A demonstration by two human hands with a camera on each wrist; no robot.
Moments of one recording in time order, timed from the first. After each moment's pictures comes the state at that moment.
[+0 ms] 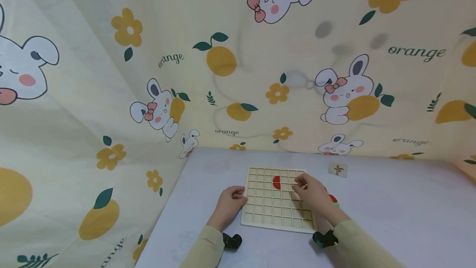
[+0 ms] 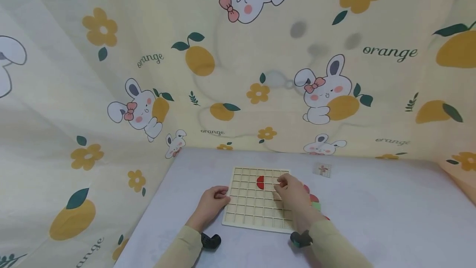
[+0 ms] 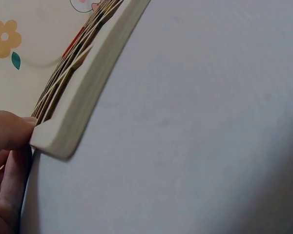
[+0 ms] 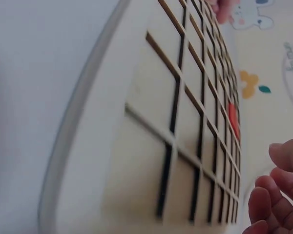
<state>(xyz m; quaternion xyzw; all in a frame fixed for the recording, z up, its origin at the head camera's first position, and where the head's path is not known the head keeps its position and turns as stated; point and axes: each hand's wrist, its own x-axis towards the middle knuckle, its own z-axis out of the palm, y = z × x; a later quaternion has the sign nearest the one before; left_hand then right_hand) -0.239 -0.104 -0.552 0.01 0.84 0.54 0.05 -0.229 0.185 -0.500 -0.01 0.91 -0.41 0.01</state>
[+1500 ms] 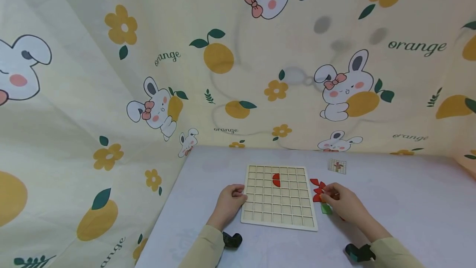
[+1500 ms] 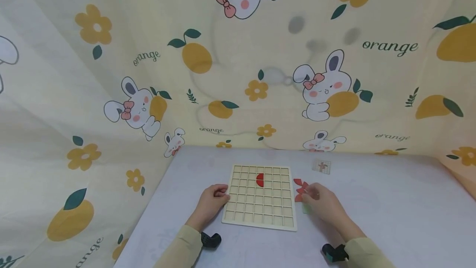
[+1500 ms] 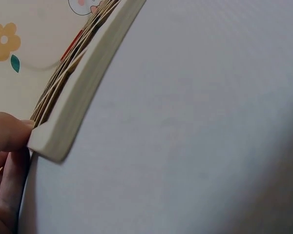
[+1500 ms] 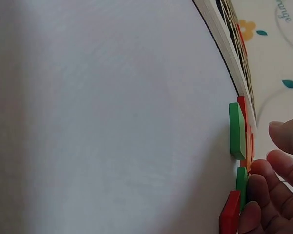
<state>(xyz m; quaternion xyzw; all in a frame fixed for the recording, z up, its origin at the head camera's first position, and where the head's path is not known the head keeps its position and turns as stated) -0.239 -0.102 -0.554 0.01 0.85 0.53 0.04 -0.200 0.267 -0.522 0.03 0.93 -0.37 0.05</state>
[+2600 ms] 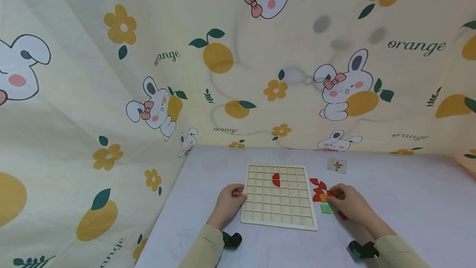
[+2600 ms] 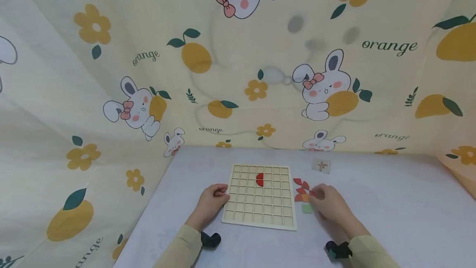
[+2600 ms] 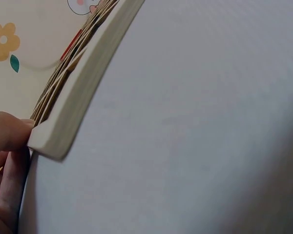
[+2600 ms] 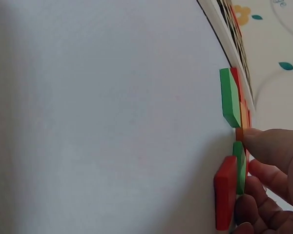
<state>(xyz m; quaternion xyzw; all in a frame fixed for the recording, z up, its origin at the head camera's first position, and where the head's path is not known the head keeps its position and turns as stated) -0.241 -0.102 -0.554 0.01 0.85 0.53 0.04 -0.203 0.282 -0.520 0.07 0.94 -0.33 0.08</state>
